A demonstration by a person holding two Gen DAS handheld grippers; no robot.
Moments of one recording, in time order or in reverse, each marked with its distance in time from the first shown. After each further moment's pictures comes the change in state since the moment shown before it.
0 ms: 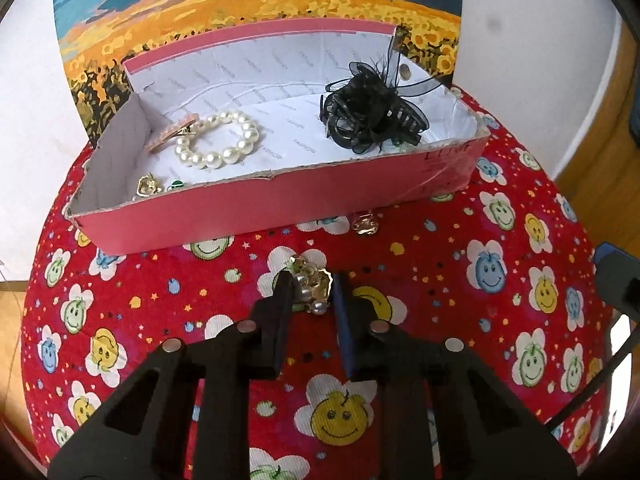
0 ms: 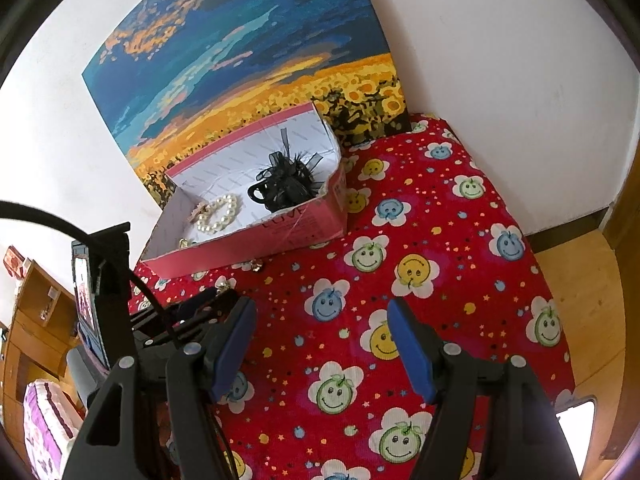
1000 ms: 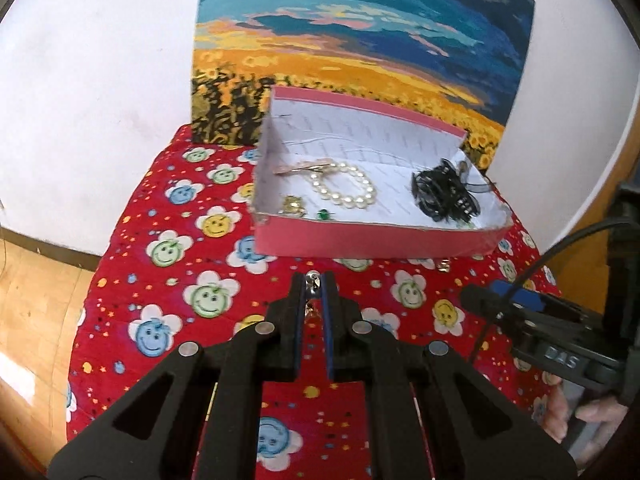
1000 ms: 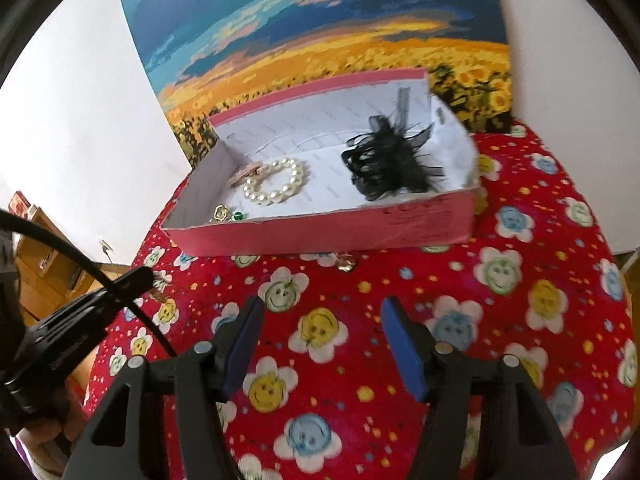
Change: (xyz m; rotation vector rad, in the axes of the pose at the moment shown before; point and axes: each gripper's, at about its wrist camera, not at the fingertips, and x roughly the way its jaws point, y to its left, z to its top) left arm -0.085 0.125 -0.026 -0.230 -0.169 -0.037; right arm 0.076 0.080 0.000 -0.166 0.073 0.037
